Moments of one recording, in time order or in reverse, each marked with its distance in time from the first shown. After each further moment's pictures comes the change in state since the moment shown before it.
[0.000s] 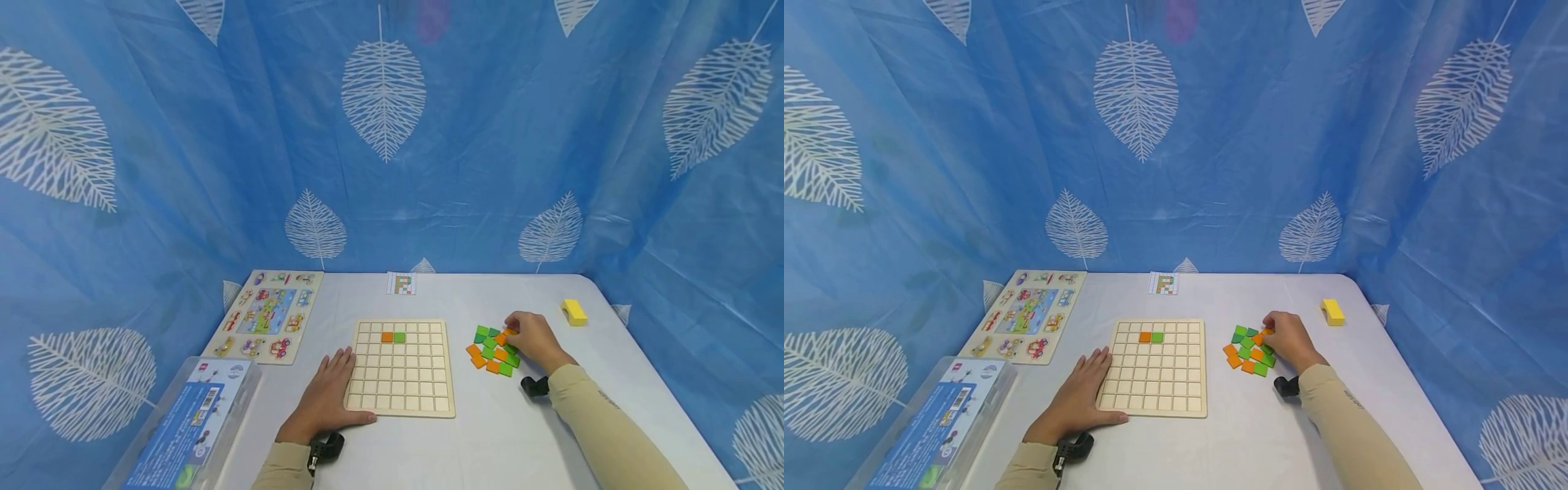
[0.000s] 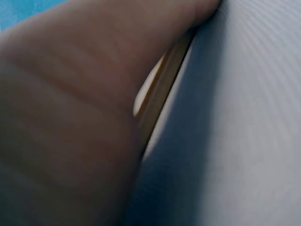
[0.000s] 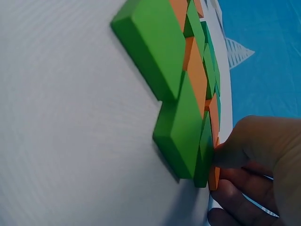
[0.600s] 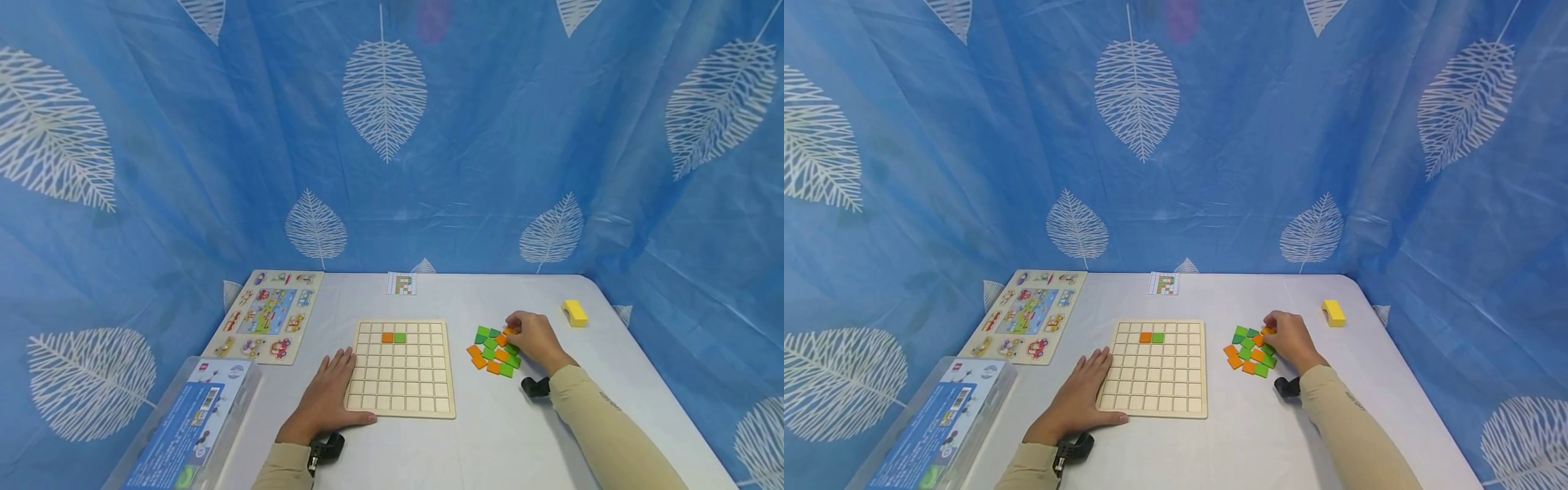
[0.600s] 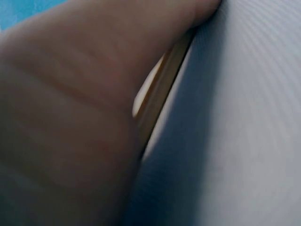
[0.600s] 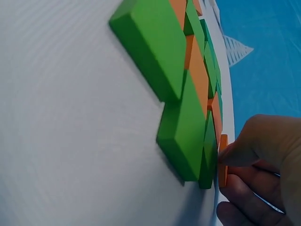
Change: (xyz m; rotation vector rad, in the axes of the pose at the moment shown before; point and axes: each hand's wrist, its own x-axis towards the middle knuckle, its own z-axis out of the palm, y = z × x) left_hand 0.000 0.000 0.000 -0.006 0.000 0.003; right_hand 0.001 0.000 0.002 0.036 0.039 0.006
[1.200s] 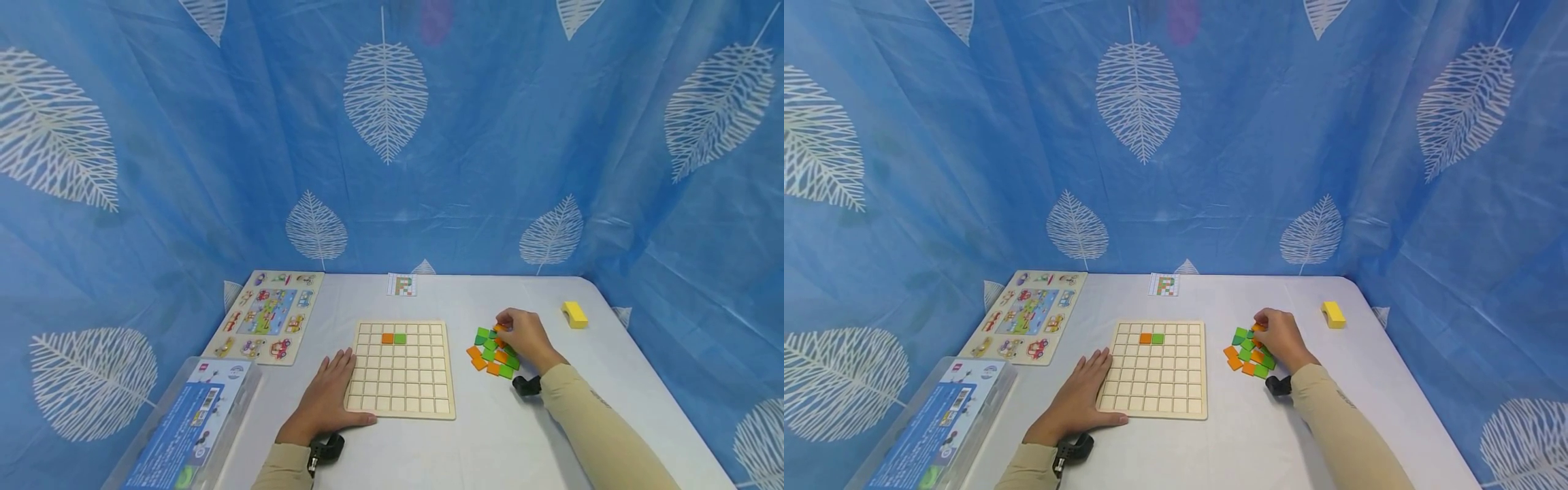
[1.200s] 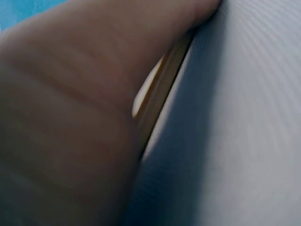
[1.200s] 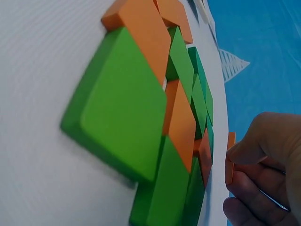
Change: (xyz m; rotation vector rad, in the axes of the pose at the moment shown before) left_hand 0.000 0.001 -0.001 0.010 0.006 0.008; right_hand 0.003 -0.018 0.004 0.069 0.007 -0.025
